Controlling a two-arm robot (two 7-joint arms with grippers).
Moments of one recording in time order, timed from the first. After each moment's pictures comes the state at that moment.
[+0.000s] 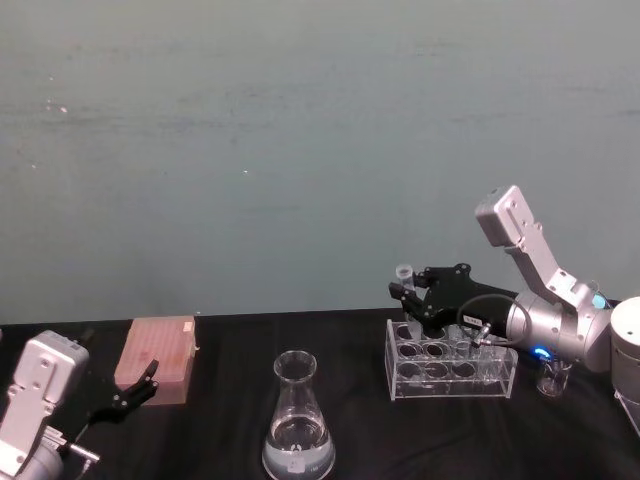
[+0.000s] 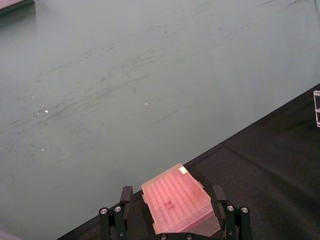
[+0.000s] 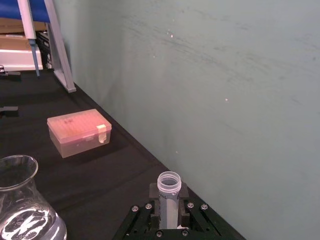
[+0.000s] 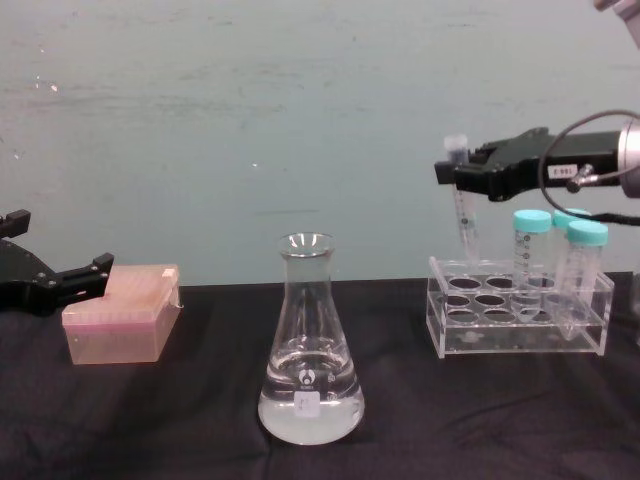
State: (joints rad) left arm -0.20 0.60 0.45 -1.41 -0.25 -0.12 0.03; right arm 0.67 0.35 -0.43 -1.03 0.25 0.01 0.66
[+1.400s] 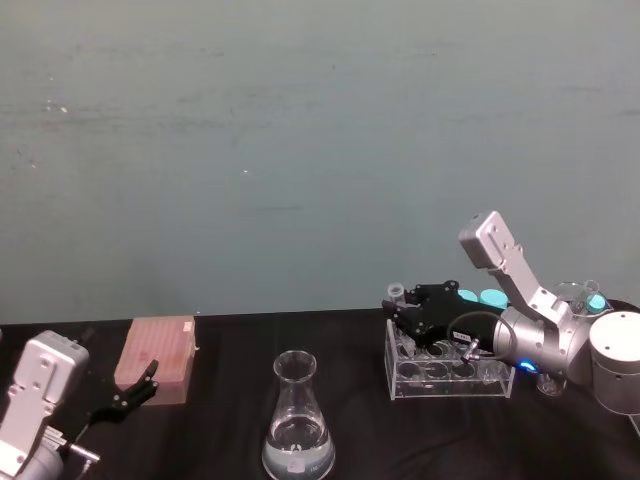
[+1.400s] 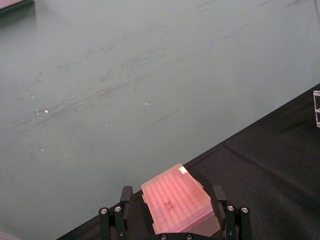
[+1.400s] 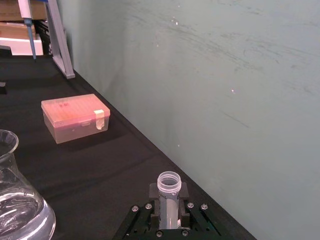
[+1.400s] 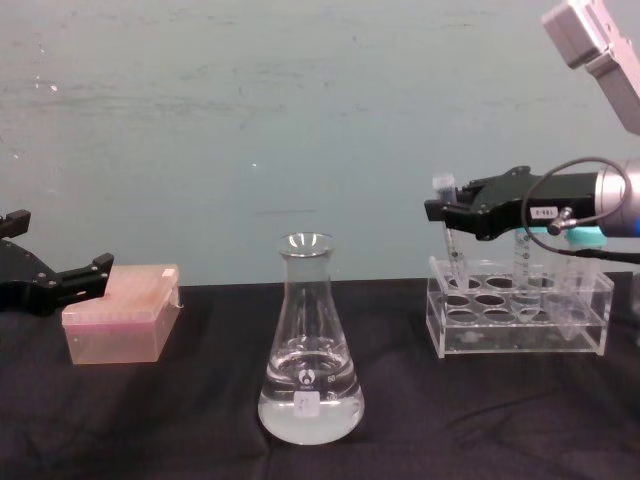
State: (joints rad) left arm -0.20 0.60 0.45 -1.41 -0.25 -0.12 0.03; right arm 0.75 0.29 -0.49 -0.80 0.23 -0.14 0.67
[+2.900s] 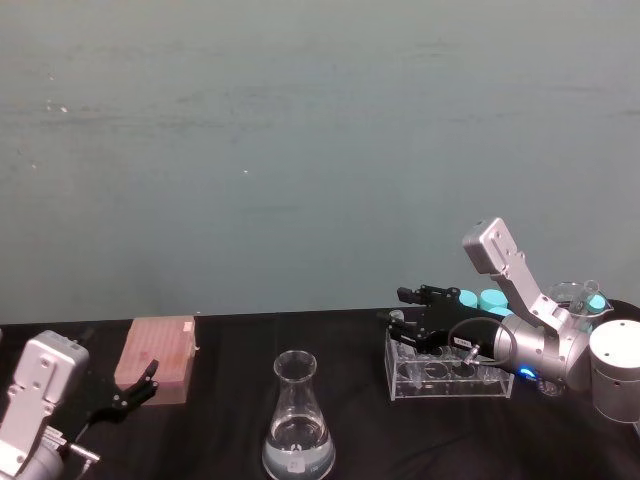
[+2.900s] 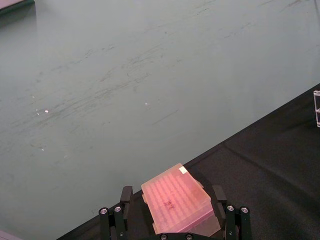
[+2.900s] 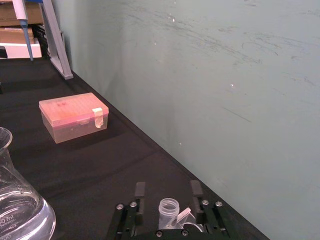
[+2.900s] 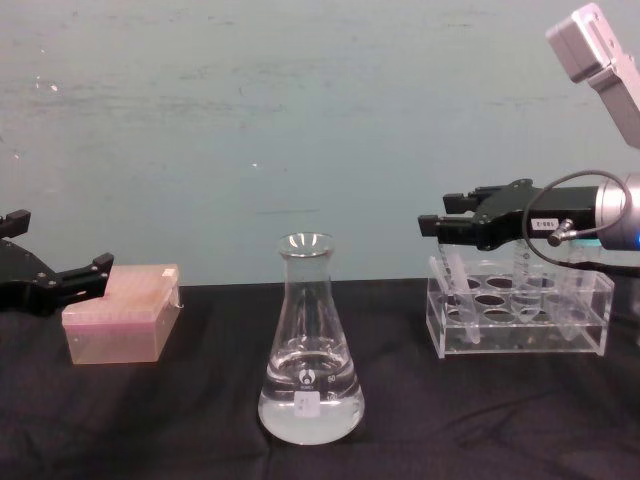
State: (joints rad) left arm -0.20 0.60 0.45 -1.41 -0.25 -0.12 0.03; right arm 0.76 0.27 -0.47 -0.74 0.24 -0.15 0.68
